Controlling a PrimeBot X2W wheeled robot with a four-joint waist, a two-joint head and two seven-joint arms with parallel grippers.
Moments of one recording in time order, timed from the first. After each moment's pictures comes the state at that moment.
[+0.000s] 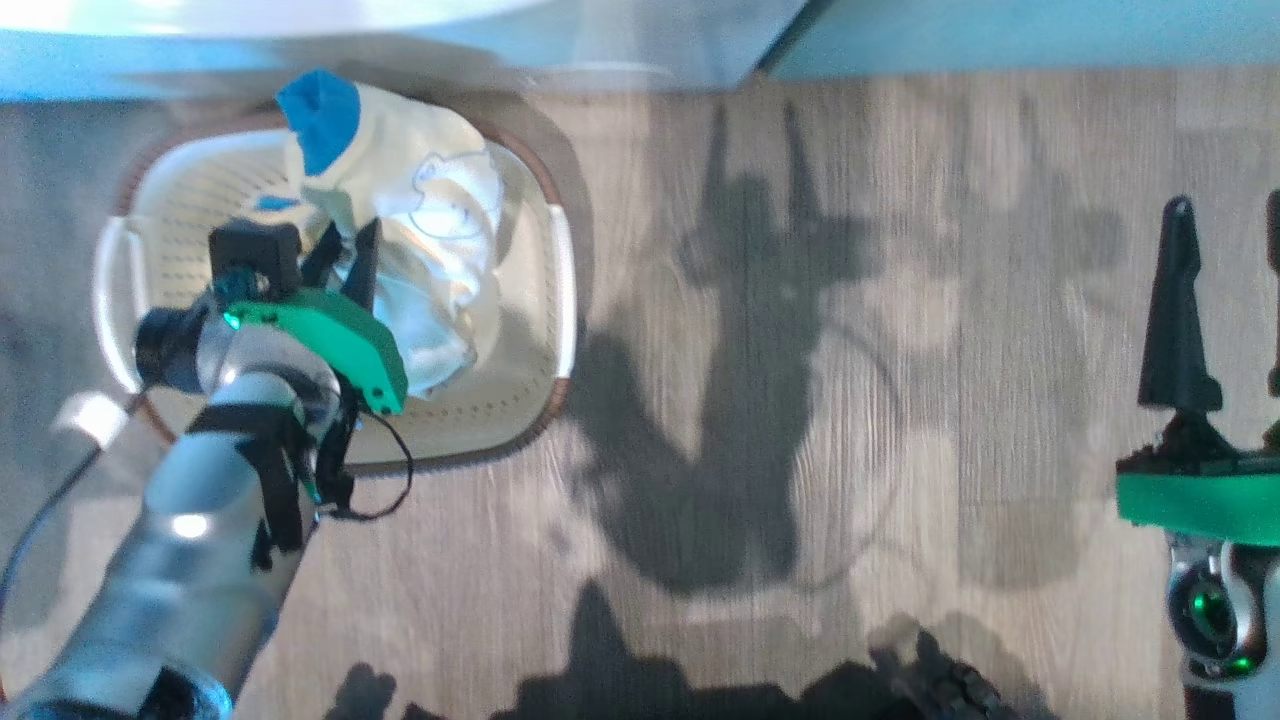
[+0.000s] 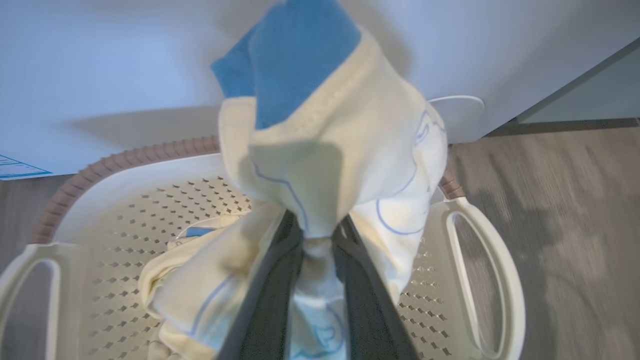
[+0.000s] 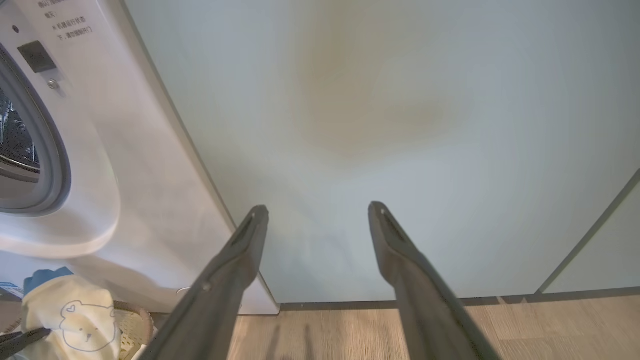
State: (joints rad) left arm -0.72 0.26 -0.37 0.79 -0.47 0.00 -0.25; right arm -0.22 -0.04 0.00 -0.13 0.24 0.13 -0.26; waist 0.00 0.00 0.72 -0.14
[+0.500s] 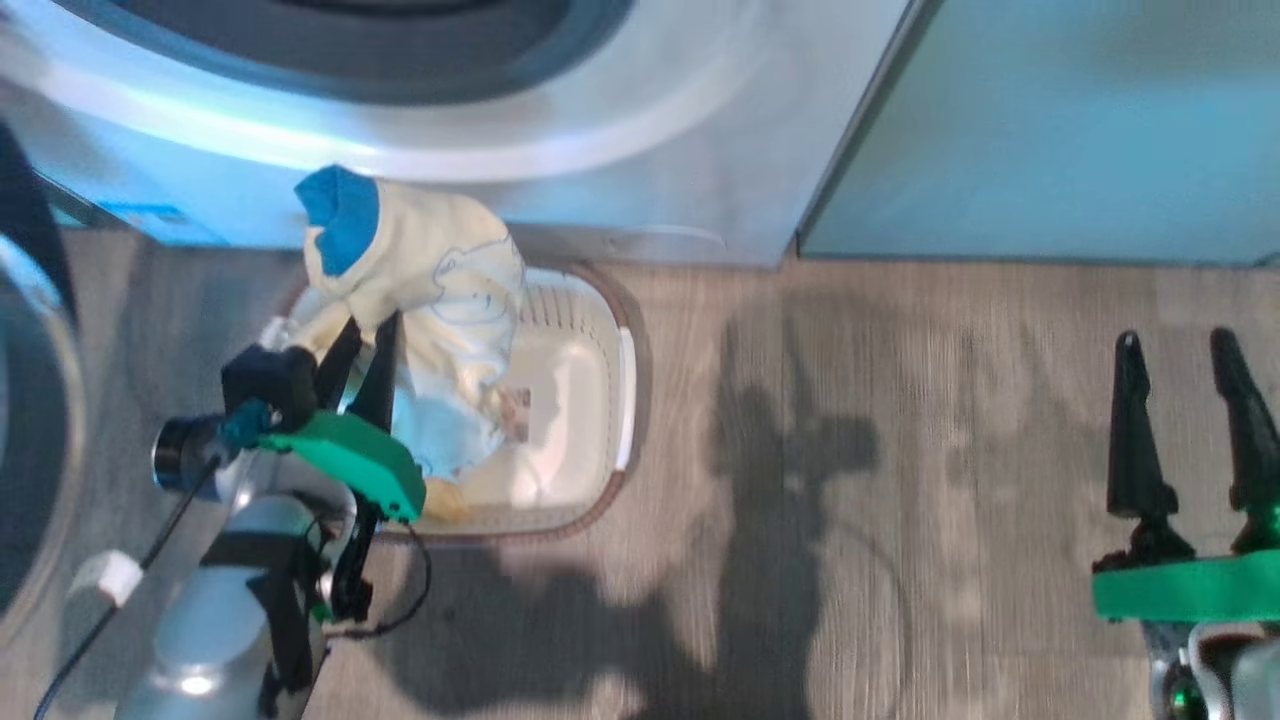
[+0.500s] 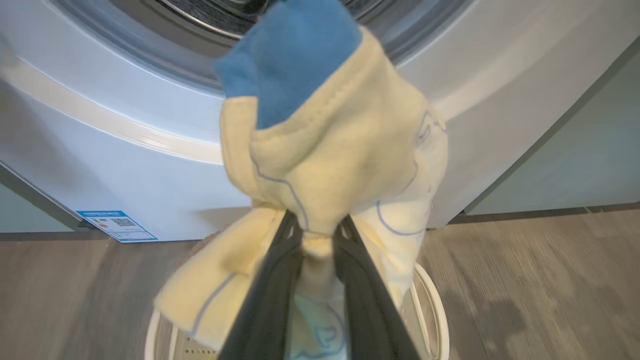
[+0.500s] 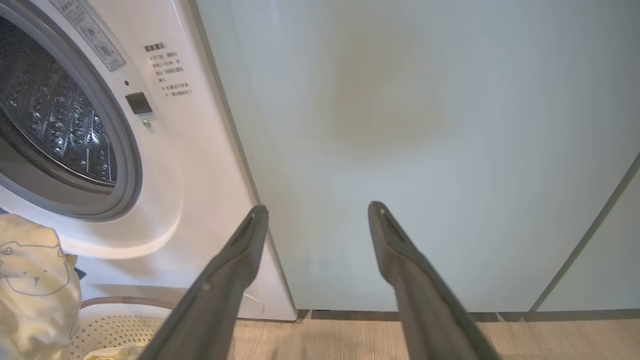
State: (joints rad) left arm -0.40 0.25 -0.23 0.45 -0.36 0.04 -0.25; right arm -0.08 -0.04 -0.02 -0.06 0.18 0.13 -0.26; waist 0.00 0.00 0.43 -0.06
